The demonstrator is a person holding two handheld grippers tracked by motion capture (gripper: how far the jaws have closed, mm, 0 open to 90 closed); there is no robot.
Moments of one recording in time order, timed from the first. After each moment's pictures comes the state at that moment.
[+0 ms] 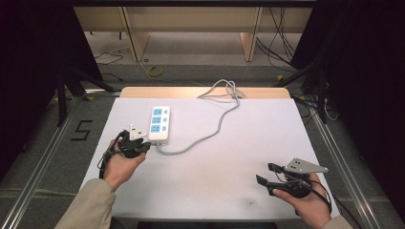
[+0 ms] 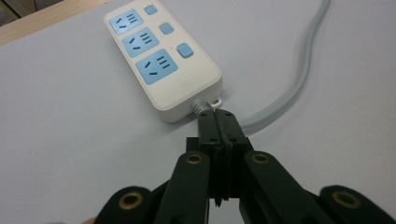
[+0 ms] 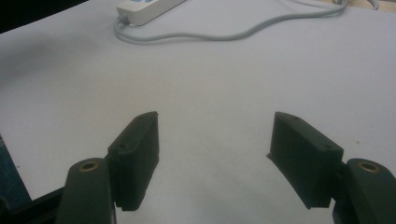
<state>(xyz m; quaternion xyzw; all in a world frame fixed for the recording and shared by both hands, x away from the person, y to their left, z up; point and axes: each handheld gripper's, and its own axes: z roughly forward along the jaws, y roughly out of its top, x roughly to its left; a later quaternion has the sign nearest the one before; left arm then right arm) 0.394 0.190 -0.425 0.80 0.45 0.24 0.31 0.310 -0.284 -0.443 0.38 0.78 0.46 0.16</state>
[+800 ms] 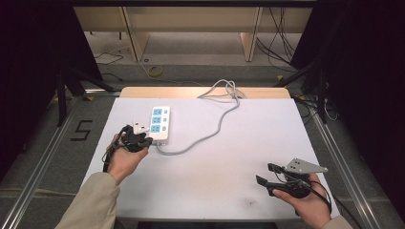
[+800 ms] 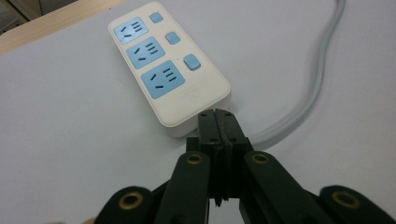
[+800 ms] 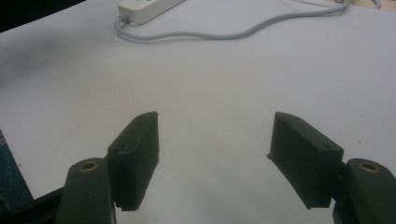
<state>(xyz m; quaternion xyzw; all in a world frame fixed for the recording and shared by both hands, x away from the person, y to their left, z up) 0.410 0.186 -0.422 0.80 0.46 0.25 0.31 0.309 -0.284 -0.443 0.38 0.79 0.46 0.16</state>
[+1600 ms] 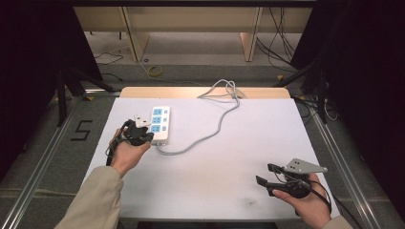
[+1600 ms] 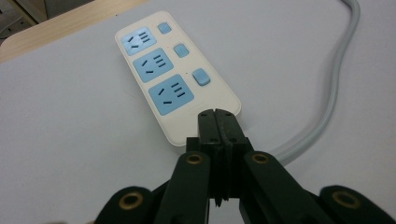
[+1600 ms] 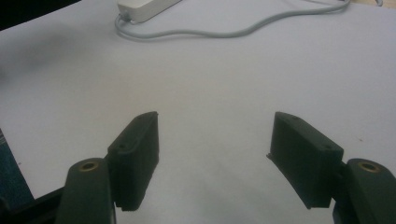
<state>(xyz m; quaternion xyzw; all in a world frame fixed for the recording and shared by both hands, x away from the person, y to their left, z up) 0.427 0.182 -0.419 0.79 0.47 0.25 0.30 0.310 -0.284 -0.444 0.38 0.79 0.46 0.15</state>
